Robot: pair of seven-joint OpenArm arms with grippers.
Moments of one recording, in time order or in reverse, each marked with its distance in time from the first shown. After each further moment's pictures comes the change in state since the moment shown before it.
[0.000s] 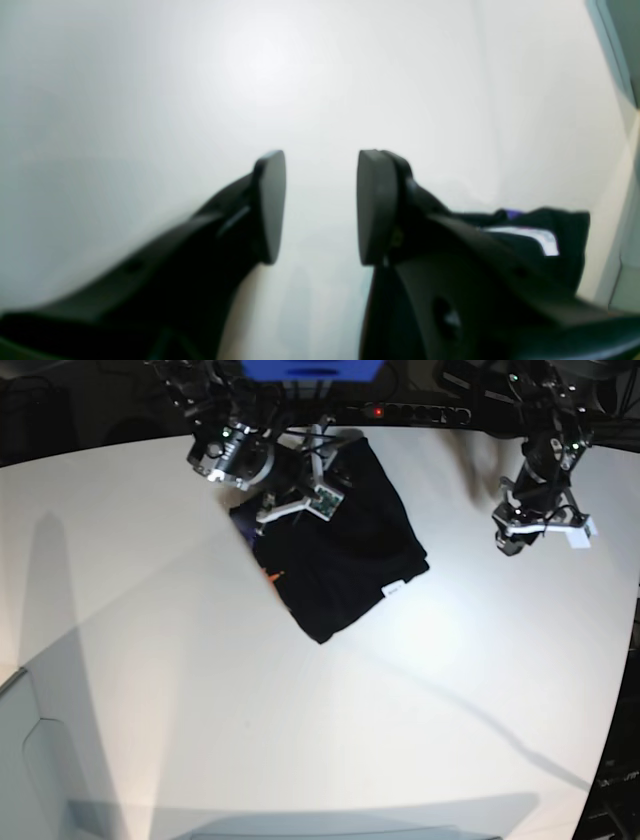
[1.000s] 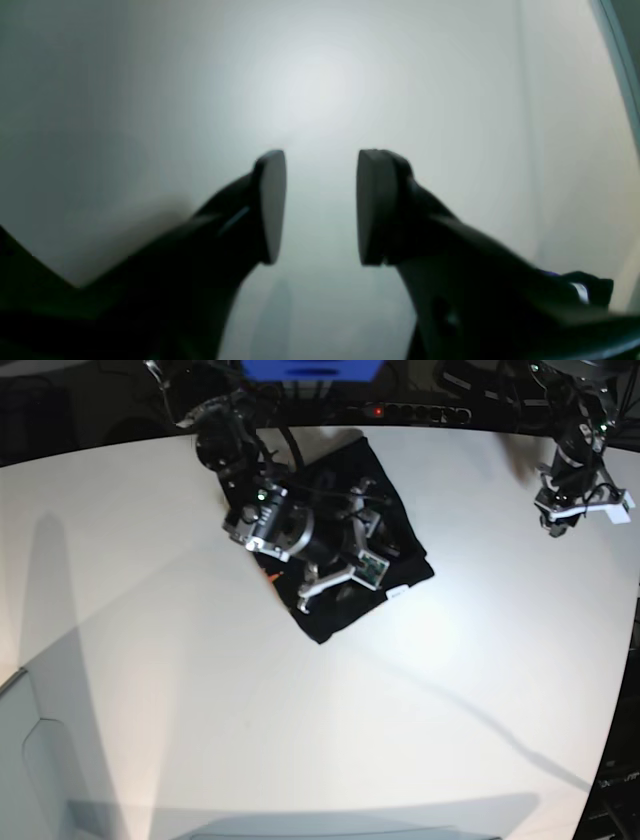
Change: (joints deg) left arm 3.5 0.4 -11.1 -0.3 -0.7 0.0 0.4; right arm 17.2 -6.9 -3.2 -6.9 0.0 0.0 -0.1
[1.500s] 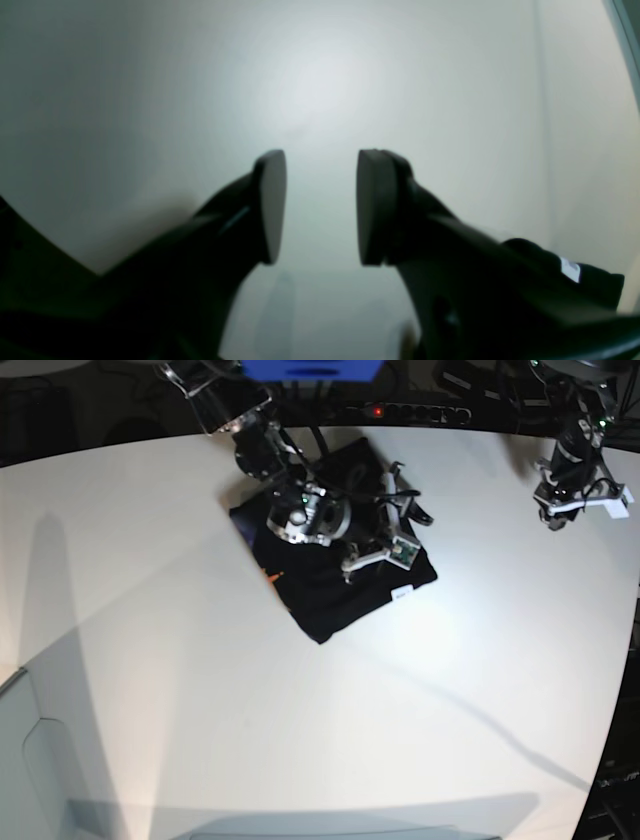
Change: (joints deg) left arm 1.2 0.0 0.1 0.0 0.1 0.0 0.0; right arm 1.7 -3.9 -4.1 -17.3 0.1 0.0 9.6
